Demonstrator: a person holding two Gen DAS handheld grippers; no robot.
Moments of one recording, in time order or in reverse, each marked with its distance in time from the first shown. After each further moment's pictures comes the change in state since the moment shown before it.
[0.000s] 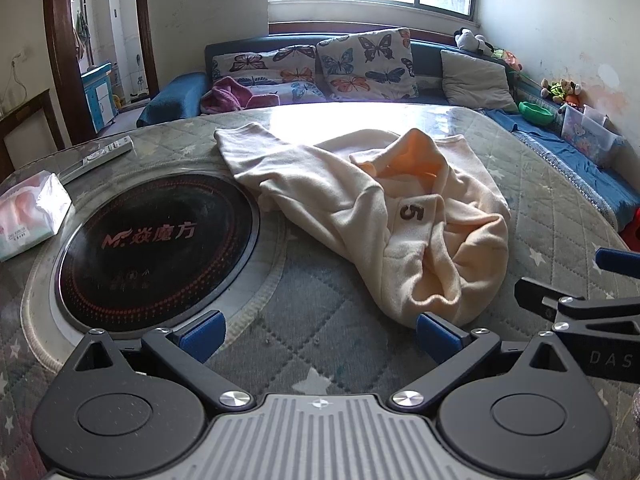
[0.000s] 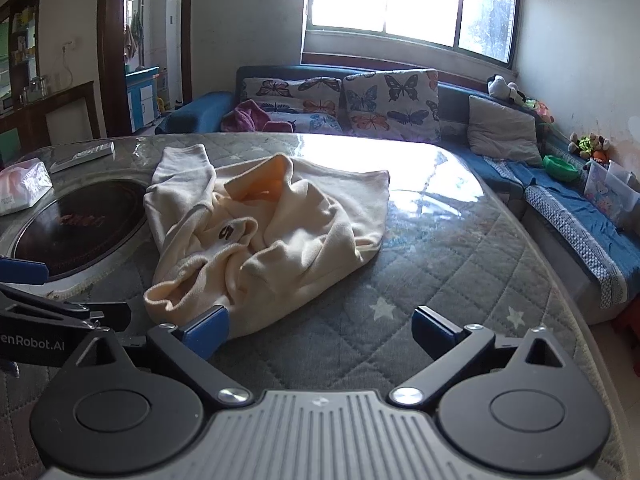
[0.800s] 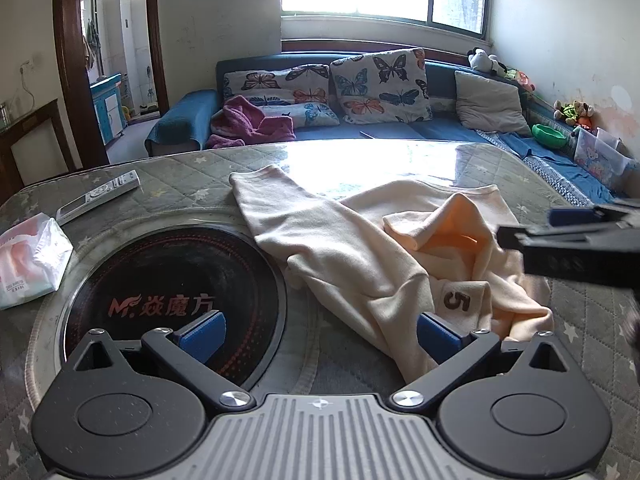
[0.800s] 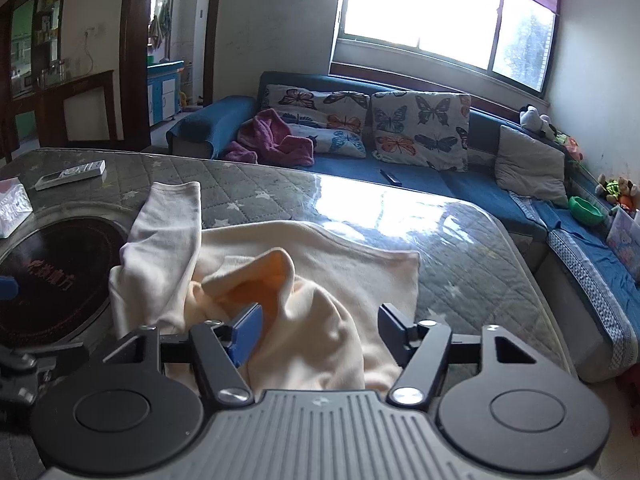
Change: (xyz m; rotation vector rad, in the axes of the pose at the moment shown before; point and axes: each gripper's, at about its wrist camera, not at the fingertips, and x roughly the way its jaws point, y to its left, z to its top) left arm 0.028 0.023 0.053 -0.018 -0.044 0.023; right arm 0.082 0.008 0.091 -0.102 -0.015 0.044
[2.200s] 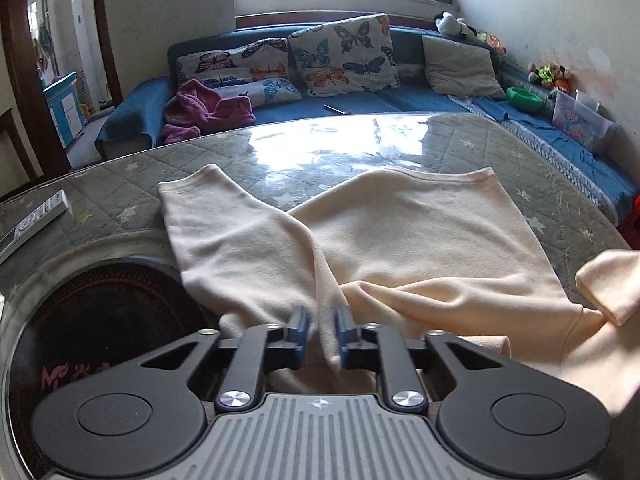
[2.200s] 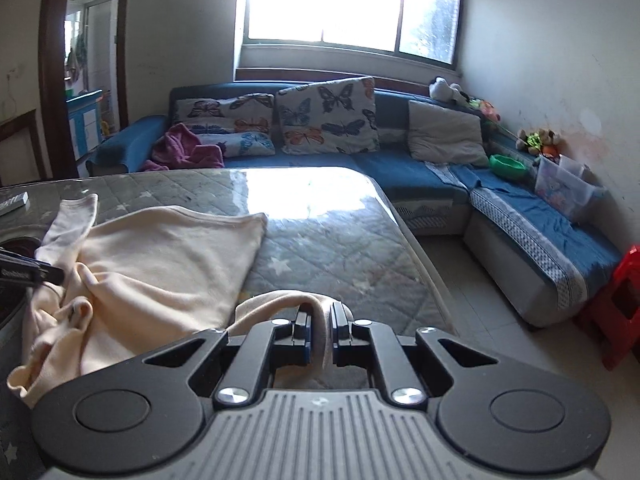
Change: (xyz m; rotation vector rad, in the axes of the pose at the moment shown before) left arm 0.071 -0.020 0.037 0.071 0.077 -0.084; right arm -0.053 -0.099 -0.063 0.192 -0.007 -0.199
